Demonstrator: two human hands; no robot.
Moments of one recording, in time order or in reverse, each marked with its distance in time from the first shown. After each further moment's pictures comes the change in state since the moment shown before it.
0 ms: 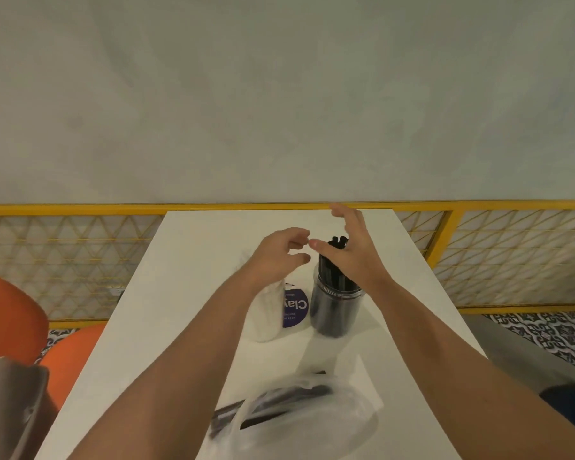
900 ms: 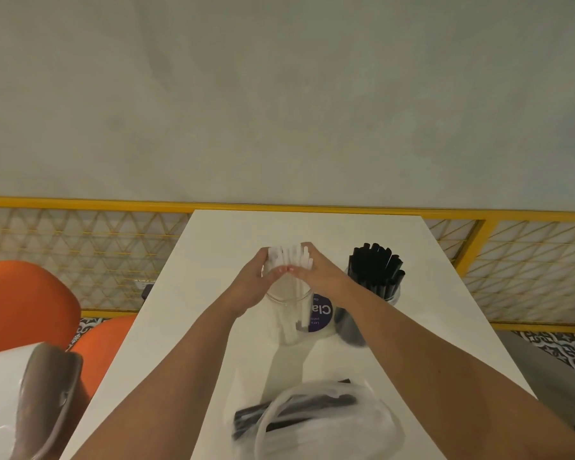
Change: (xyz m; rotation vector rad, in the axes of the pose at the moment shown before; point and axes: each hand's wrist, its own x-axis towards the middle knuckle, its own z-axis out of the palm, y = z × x) left_hand -0.028 -0.082 -0.034 -0.208 0.070 -0.171; right_hand 0.009 -0.004 0.087 0.047 -0.471 0.304
